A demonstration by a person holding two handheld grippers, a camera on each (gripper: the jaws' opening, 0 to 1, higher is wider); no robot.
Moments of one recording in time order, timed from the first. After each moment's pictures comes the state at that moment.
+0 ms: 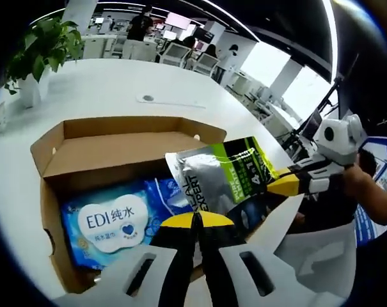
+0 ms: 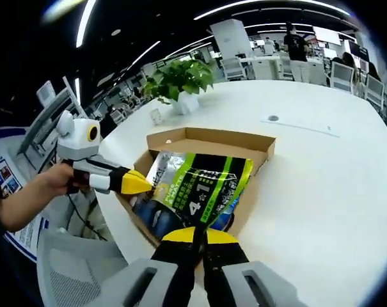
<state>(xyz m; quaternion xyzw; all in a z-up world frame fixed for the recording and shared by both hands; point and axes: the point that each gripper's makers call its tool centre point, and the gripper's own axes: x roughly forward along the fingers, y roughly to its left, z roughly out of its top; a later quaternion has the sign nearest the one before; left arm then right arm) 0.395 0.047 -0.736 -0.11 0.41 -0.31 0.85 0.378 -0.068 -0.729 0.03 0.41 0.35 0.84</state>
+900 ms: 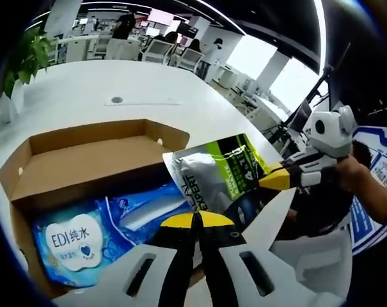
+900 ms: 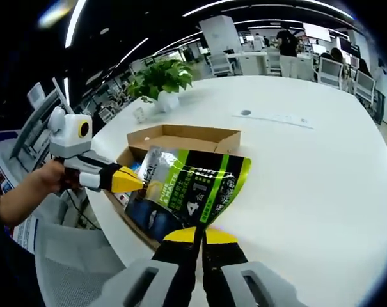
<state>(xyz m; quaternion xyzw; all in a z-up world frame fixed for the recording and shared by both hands) 0.396 -0.024 -0.734 -0.09 0.41 -0.35 0.83 0.381 -0.138 -0.732 0.03 0.43 0.32 0.84</state>
